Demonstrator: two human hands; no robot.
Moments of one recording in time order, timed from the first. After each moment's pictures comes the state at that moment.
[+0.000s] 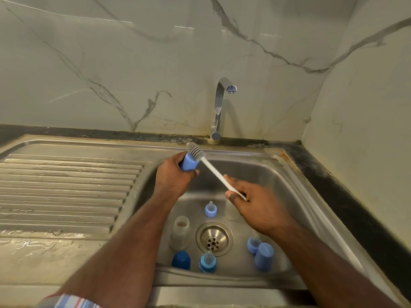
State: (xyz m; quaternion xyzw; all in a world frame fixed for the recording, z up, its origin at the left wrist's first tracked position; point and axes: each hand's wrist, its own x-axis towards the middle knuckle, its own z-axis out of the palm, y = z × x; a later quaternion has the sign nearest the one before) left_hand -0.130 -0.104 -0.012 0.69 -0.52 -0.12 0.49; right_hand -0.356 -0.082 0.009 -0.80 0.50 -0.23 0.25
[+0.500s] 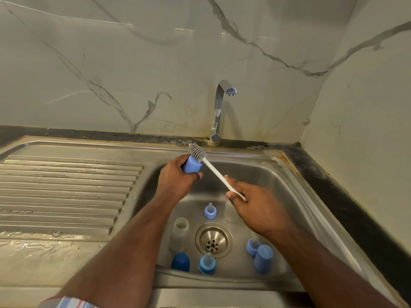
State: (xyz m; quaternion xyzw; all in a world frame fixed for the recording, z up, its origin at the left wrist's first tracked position) left_hand -0.132 -0.107 -0.017 0.67 -0.53 -0.15 0.49; right_hand -0.352 -0.080 0.014 -0.81 0.51 -0.21 0.21
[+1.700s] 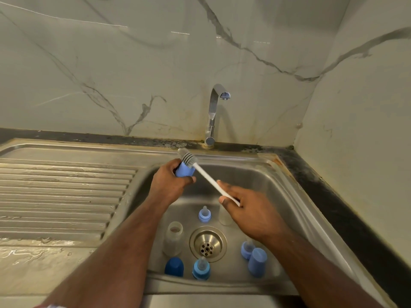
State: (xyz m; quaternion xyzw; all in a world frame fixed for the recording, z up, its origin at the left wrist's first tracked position) left_hand -0.124 -0.114 -0.024 0.65 -0.52 -0.20 0.51; right_hand -0.356 -0.077 0.013 -0.81 0.50 -0.23 0.22
